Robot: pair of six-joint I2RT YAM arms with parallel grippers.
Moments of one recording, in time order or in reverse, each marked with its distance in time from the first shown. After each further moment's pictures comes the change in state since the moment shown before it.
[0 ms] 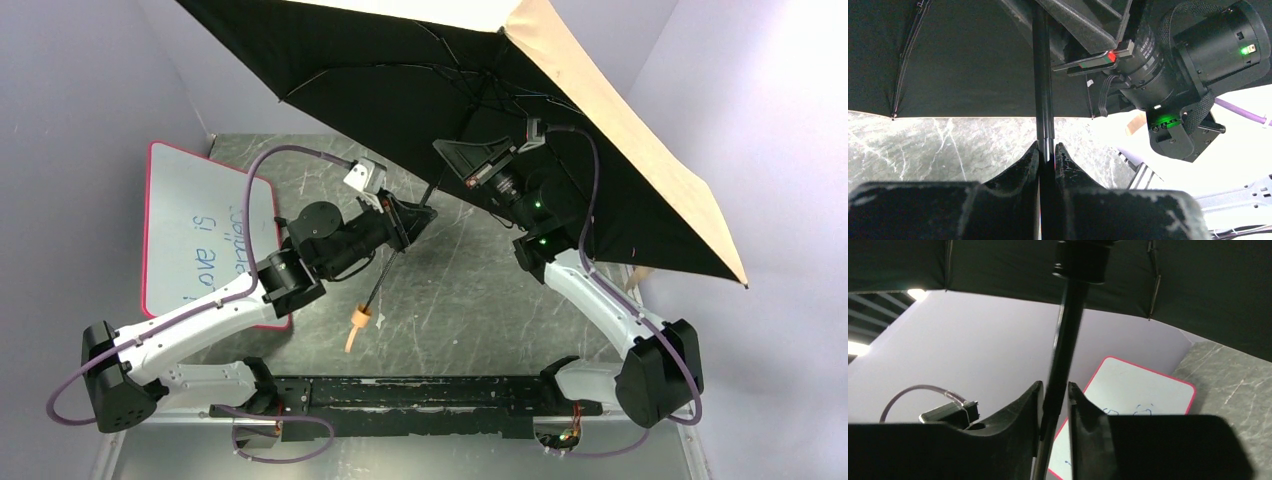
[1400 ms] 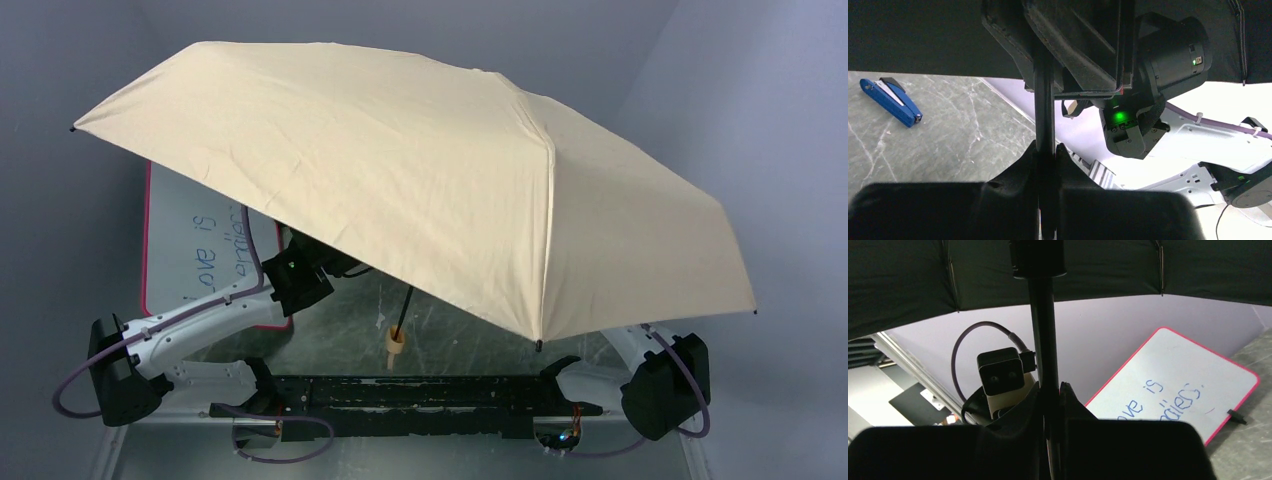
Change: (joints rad) left arm -0.021 0.041 0.013 0.120 0.143 -0.080; right arm 0.011 -0.054 0.000 0.099 -0.271 0.096
